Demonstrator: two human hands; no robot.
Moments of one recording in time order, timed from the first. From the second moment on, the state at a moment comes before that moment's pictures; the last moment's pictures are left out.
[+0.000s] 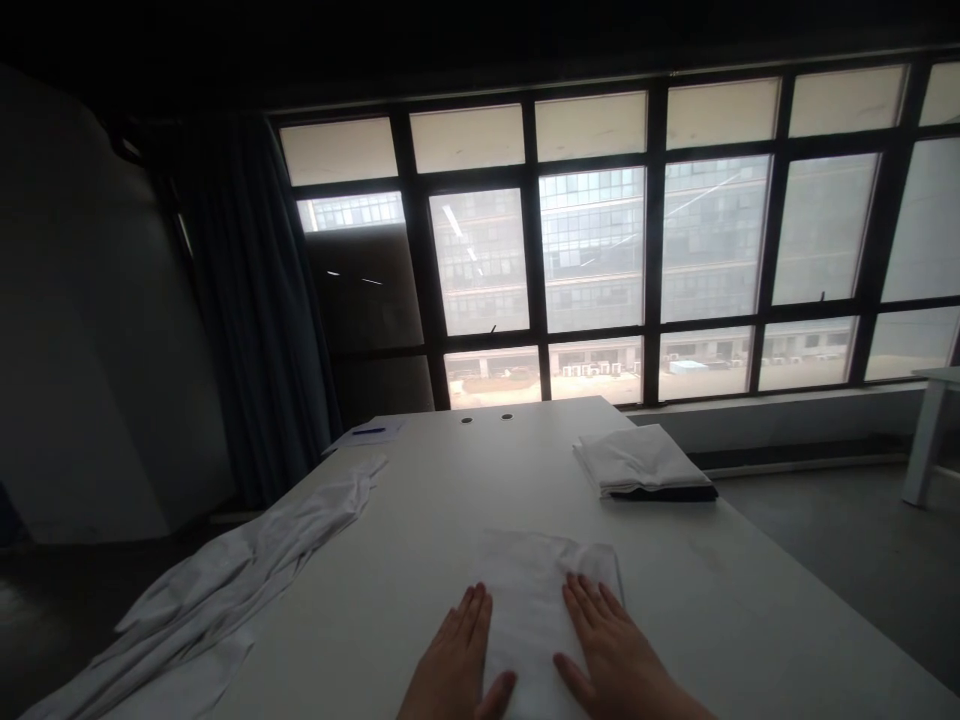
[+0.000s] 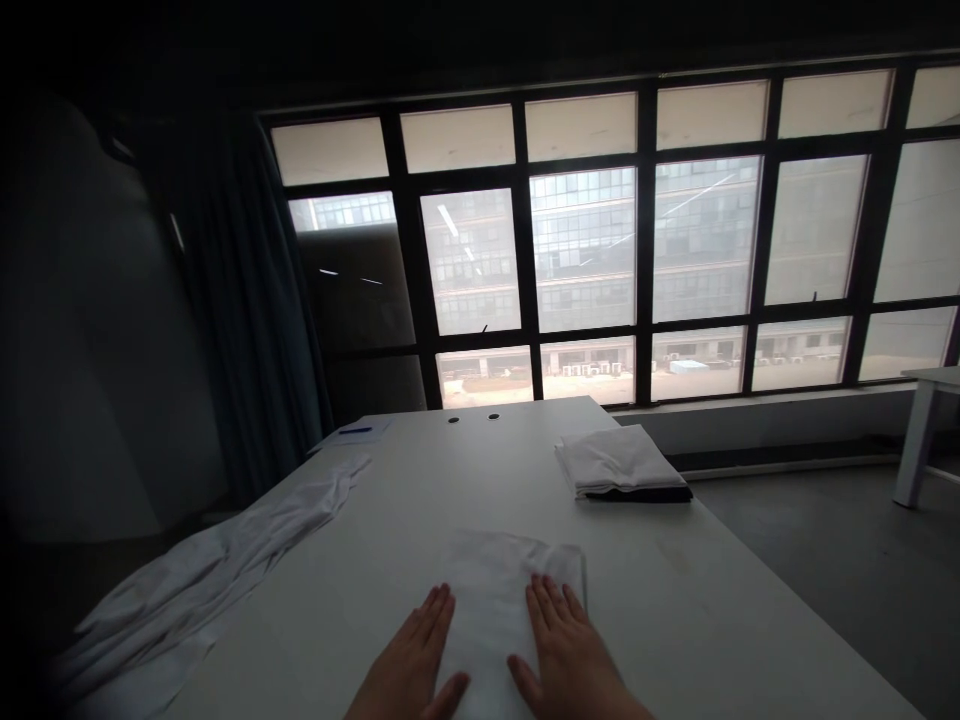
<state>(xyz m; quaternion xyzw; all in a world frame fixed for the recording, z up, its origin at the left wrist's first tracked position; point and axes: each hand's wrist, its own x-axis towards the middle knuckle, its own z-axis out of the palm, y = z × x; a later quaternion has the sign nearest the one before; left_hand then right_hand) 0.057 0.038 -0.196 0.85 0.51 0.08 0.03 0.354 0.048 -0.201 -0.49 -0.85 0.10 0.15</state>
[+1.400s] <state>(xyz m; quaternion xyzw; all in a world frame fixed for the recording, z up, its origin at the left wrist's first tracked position) 0.067 0.107 -0.150 0.79 0.58 0.18 0.10 0.394 0.091 -0.157 -0.58 -0.79 0.10 0.18</state>
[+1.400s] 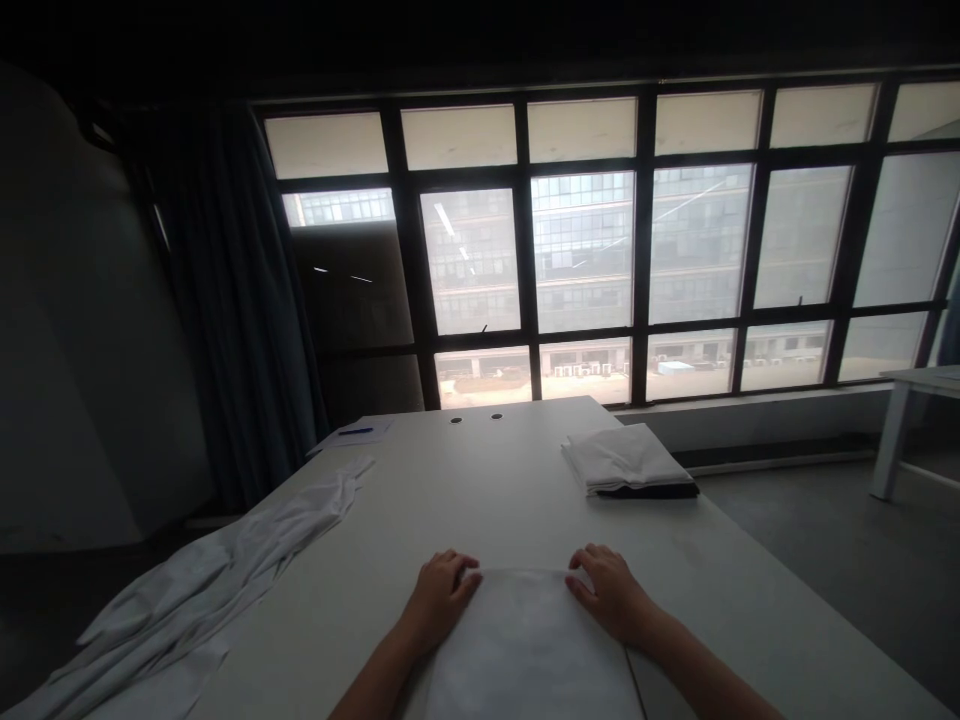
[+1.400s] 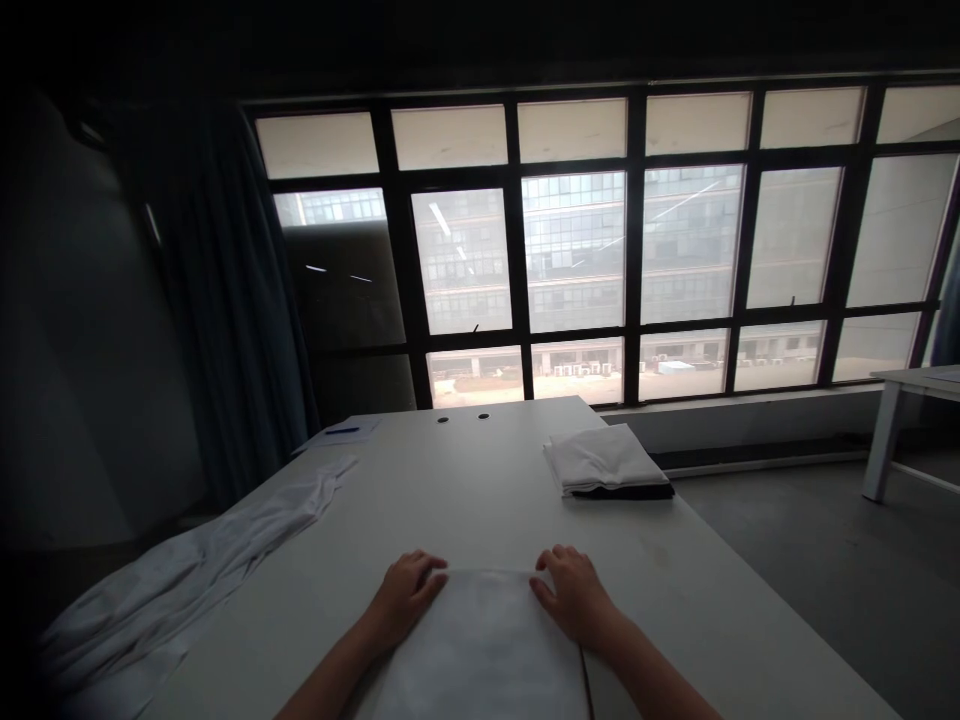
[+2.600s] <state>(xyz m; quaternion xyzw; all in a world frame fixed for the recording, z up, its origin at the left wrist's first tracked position) 0.052 0.067 -0.037 0.77 0.52 0.37 0.05 0.386 0.053 -0.068 -0.40 -0.88 -0.12 0.23</state>
